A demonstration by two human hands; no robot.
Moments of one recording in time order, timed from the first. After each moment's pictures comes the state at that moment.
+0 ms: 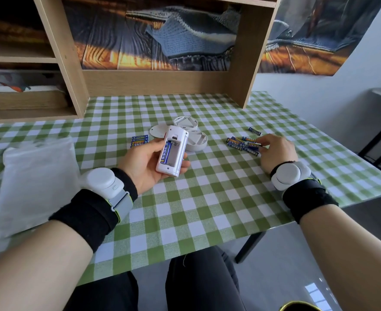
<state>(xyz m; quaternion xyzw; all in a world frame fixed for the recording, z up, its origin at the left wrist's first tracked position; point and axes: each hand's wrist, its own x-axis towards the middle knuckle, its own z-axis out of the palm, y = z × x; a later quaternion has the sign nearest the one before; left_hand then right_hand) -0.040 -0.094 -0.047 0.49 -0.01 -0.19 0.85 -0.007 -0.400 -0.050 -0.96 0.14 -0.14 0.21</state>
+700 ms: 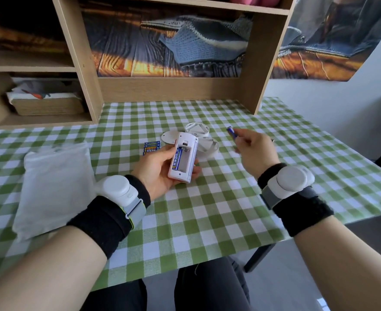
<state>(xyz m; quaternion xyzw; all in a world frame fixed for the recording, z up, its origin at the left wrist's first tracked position) -0.040 -0.093 -0.047 0.47 0.00 -0.18 0.86 -0.022 -0.313 -0.018 -0.90 0.01 -0.14 0.41</state>
